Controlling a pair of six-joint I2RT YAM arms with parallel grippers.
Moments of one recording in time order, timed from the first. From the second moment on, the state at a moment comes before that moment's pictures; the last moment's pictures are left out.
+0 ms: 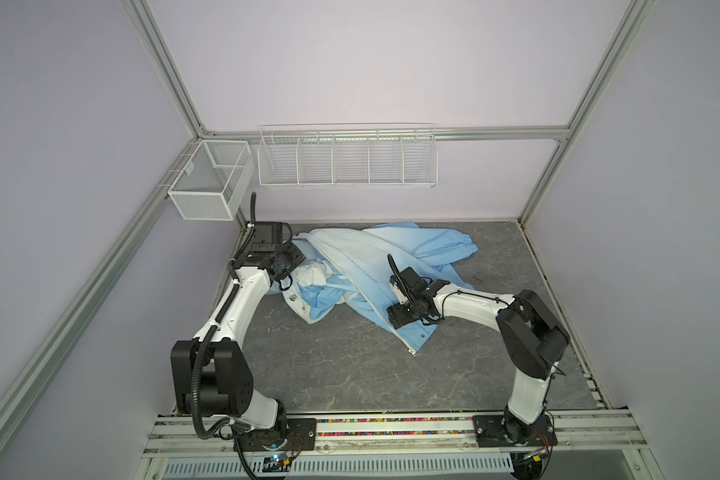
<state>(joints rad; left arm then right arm) -0.09 1.50 1.25 -0.57 0.05 -0.73 0.72 1.87 1.19 -0.49 -0.01 0.27</state>
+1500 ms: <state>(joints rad) -0.27 0.99 0.25 -0.15 0.20 -1.20 0.72 1.86 1.14 -0.42 0.00 0.30</state>
